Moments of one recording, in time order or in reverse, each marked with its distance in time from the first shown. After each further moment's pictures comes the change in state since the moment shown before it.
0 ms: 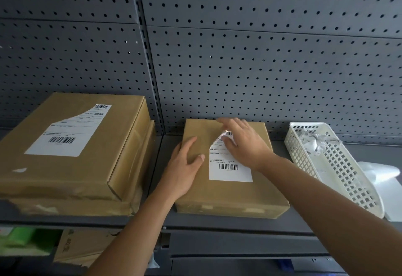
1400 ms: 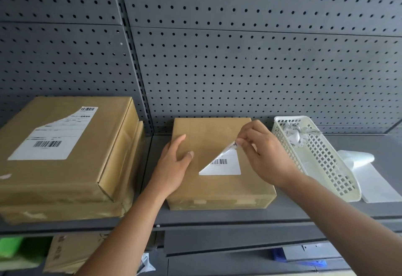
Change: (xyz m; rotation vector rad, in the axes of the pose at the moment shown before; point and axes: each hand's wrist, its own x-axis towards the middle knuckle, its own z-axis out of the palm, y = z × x) left_hand 0.001 -0.004 -0.001 0.003 -0.009 0.003; right_hand -0.074 -0.021 -0.052 0.198 0.242 0.056
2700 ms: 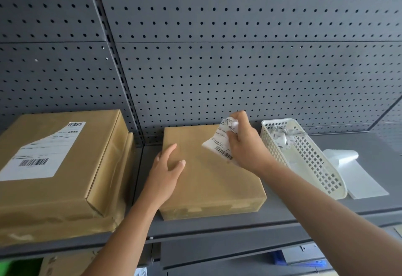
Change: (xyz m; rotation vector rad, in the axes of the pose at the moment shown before) left_hand 0.000 0.002 0.002 0.019 -0.007 -0.007; right_hand 0.028 -0.018 -0.005 0.197 -0.004 0.349
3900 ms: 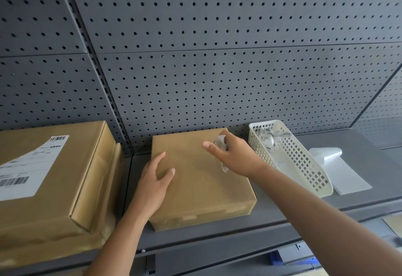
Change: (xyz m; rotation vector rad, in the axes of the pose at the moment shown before) left_hand 0.002 0.000 0.000 -0.061 -0.004 0.006; right_hand 0.002 0.022 0.000 -0.050 -0.140 0.123
